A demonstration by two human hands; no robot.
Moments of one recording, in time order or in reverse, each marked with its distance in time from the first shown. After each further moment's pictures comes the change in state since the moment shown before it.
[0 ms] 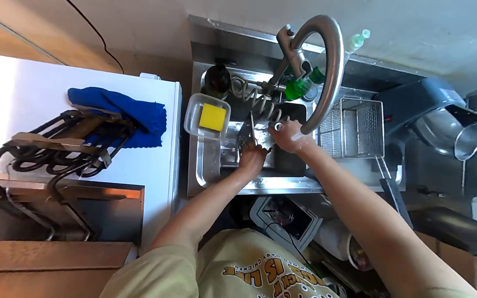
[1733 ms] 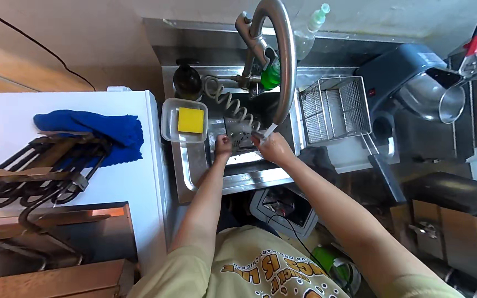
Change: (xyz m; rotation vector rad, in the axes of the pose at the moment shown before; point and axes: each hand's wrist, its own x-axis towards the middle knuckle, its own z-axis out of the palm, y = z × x) left_hand 0.041 -0.074 0.048 -0.982 0.211 -0.470; right_hand -0.036 0.035 0.062 0.231 0.138 -0.006
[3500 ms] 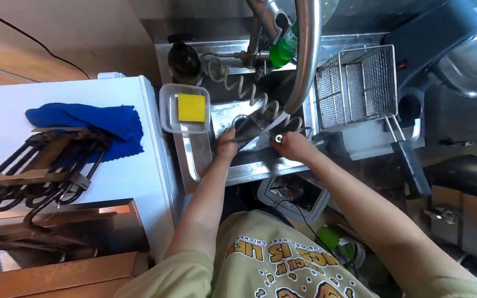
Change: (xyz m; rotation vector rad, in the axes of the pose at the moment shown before) left_hand -0.023 0.011 -0.009 0.768 -0.107 0.114; right_hand -0.011 0.035 -0.003 -0.136 -0.367 0.190
